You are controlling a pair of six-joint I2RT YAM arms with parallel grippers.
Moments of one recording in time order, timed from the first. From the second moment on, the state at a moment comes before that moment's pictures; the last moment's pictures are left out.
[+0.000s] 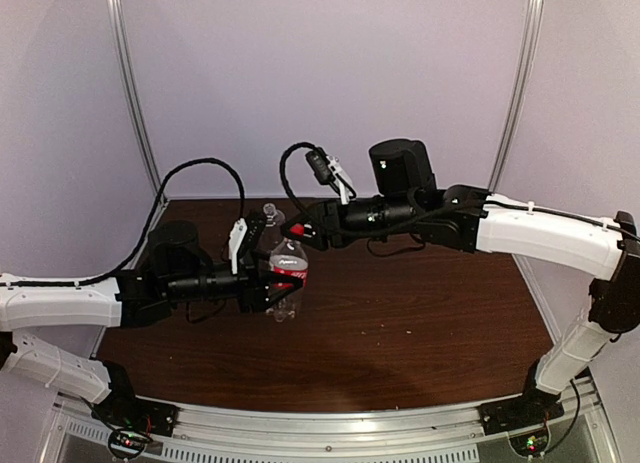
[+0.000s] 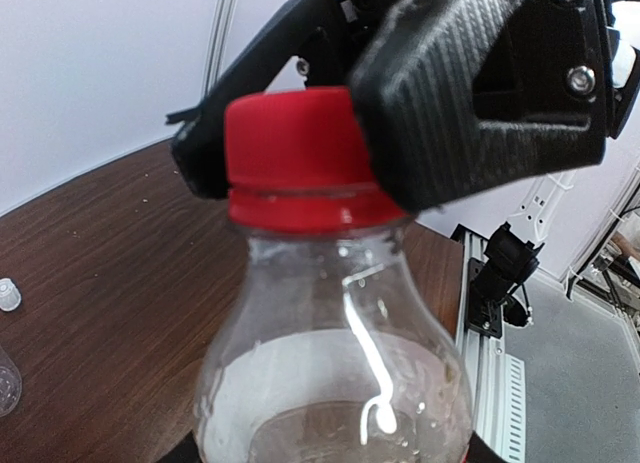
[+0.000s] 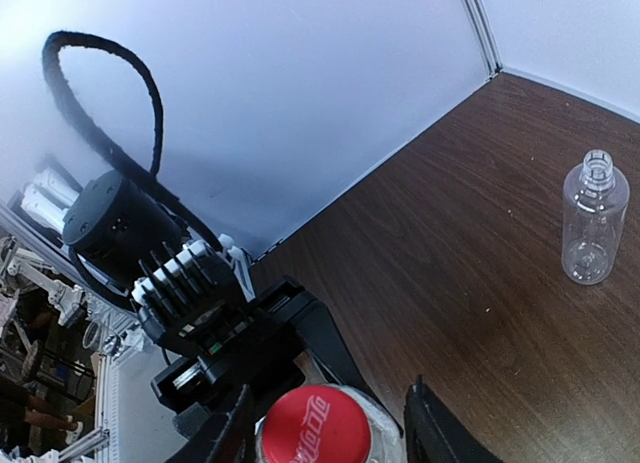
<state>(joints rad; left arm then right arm) -0.92 1.16 0.65 0.34 0.33 -0.23 0.98 1.59 1.44 -0.16 -0.36 0.45</state>
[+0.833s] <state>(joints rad) -0.92 1.16 0.65 0.33 0.31 -0.23 0.98 1.60 1.44 -0.15 -0.38 0.41</state>
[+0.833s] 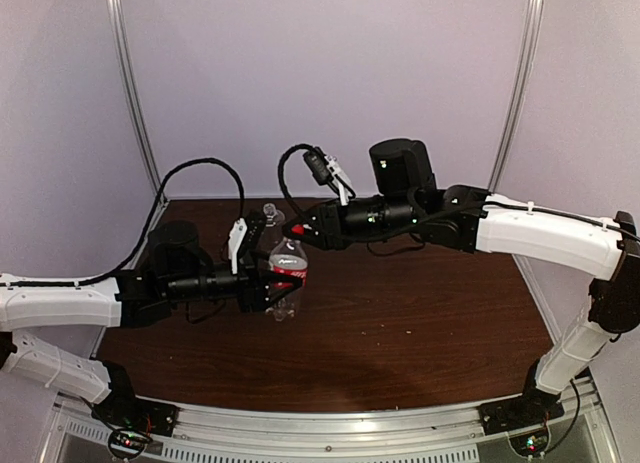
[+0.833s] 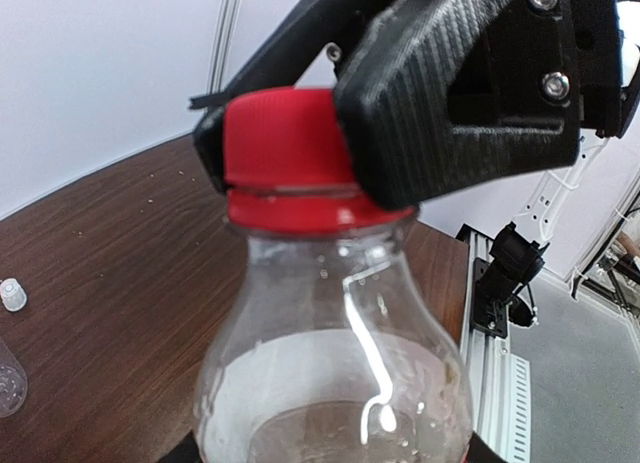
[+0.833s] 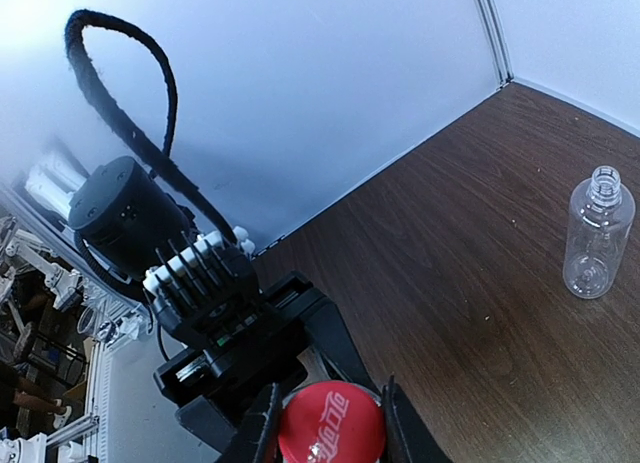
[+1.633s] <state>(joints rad) -0.92 1.12 0.62 0.50 0.74 -0.27 0.94 1.63 1.48 -0.06 -1.06 0.05</state>
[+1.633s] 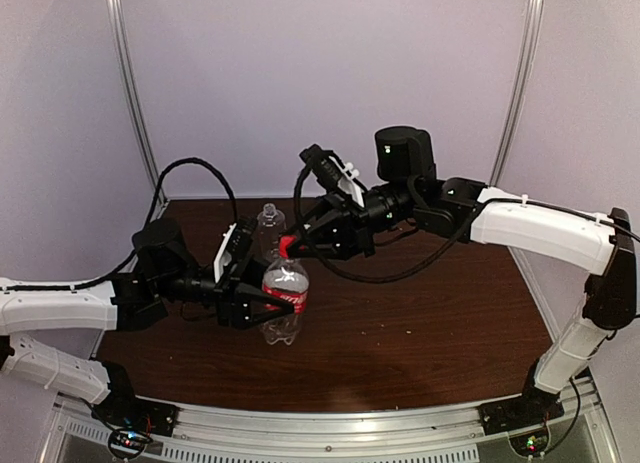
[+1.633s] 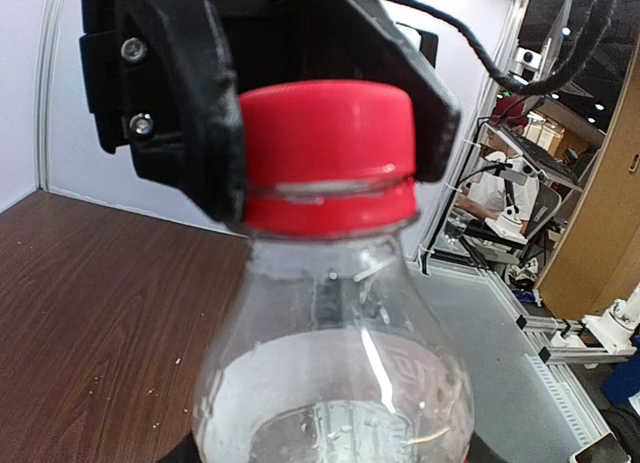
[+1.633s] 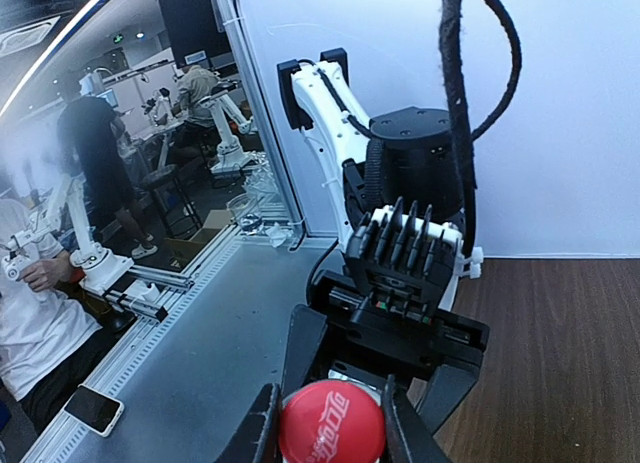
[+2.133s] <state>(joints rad) -0.92 1.10 0.61 0.49 0.67 -0.26 0.94 1.63 1.50 -0.08 -0.97 0.10</state>
